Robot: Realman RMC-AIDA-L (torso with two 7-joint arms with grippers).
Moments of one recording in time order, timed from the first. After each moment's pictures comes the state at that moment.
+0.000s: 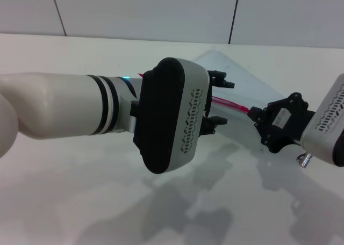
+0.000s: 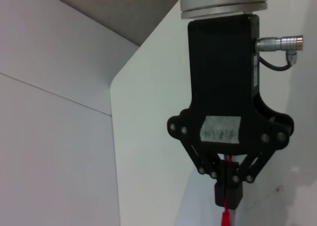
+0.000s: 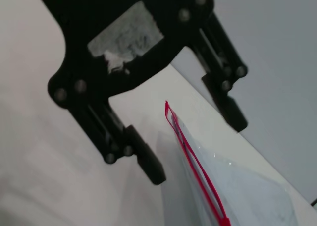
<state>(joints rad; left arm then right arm) -0.34 -1.89 2.04 1.70 2.32 0.68 -1.68 0.06 2.02 -1.82 -1.60 -2.24 -0.67 1.97</state>
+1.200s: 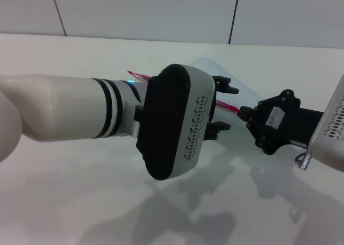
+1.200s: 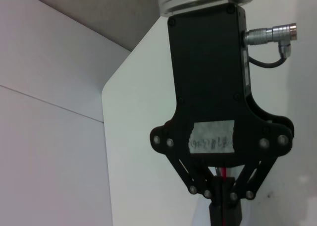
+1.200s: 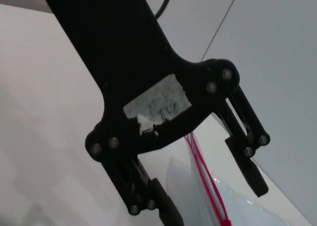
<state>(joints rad) -0.35 -1.89 2.05 1.70 2.32 0.69 -1.68 0.05 2.03 -1.78 -1.64 -2.10 -0.77 1.81</state>
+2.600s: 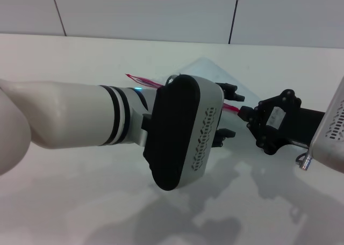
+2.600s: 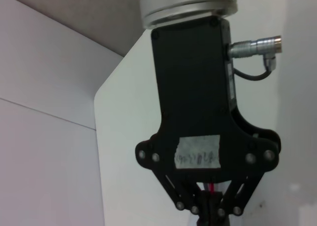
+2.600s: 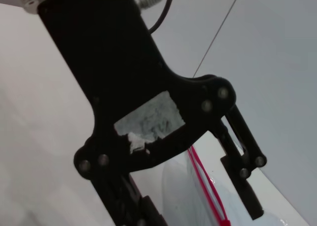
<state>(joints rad) -0.35 -1.90 2.08 1.70 2.35 0.69 -1.69 0.05 2.03 -1.77 -1.64 -2.10 -0.77 1.80</state>
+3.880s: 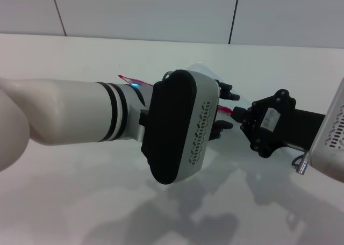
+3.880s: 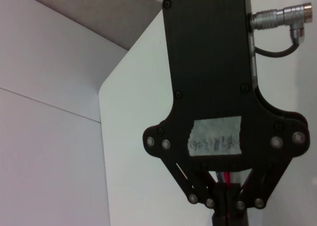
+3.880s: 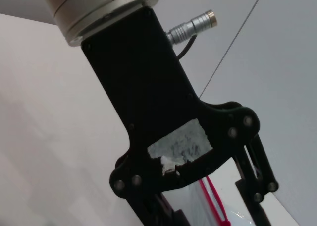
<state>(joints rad) -0.35 -1.90 2.07 1.69 2.35 0.68 -1.69 0.02 2.03 -1.80 -1.71 -2.10 -0.78 1.80</state>
